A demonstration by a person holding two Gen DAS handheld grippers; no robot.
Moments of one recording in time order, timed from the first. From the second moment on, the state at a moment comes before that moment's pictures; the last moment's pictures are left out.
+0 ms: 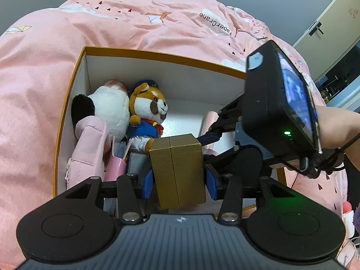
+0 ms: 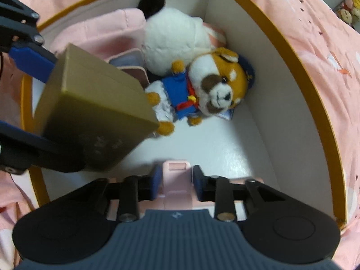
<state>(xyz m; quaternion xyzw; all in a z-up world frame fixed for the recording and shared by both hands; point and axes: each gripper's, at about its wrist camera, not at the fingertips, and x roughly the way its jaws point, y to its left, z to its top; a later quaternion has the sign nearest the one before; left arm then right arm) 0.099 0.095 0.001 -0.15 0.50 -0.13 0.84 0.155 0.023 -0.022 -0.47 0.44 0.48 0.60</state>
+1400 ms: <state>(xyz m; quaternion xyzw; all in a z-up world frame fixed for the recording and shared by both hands) 0.106 0.063 -0.010 -0.11 0.52 -0.16 0.83 0.137 0.004 0.003 -0.65 0.35 0.45 0.50</state>
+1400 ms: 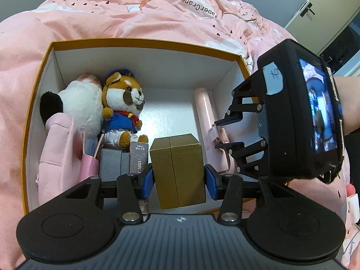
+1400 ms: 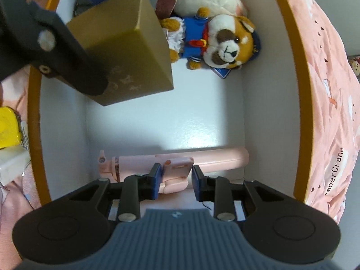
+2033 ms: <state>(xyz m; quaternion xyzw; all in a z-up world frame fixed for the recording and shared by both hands) 0.117 0.045 -0.023 -0.05 0.56 -0.16 0.81 0.119 -0.042 0.045 -0.51 0.38 0.47 0.61</state>
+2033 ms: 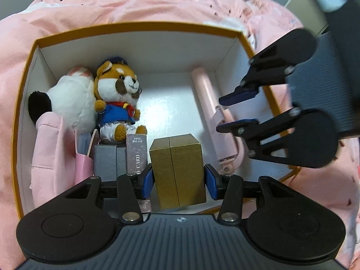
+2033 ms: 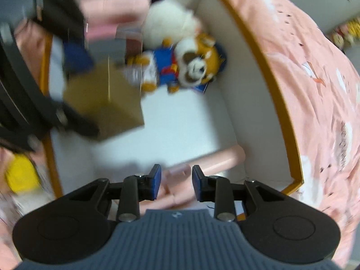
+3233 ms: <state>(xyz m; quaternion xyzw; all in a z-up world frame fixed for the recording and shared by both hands) 0.098 0.099 -0.017 -0.10 0.54 -0.13 0.82 0.119 -0.008 -0.016 -0.45 0.40 0.54 0.59</state>
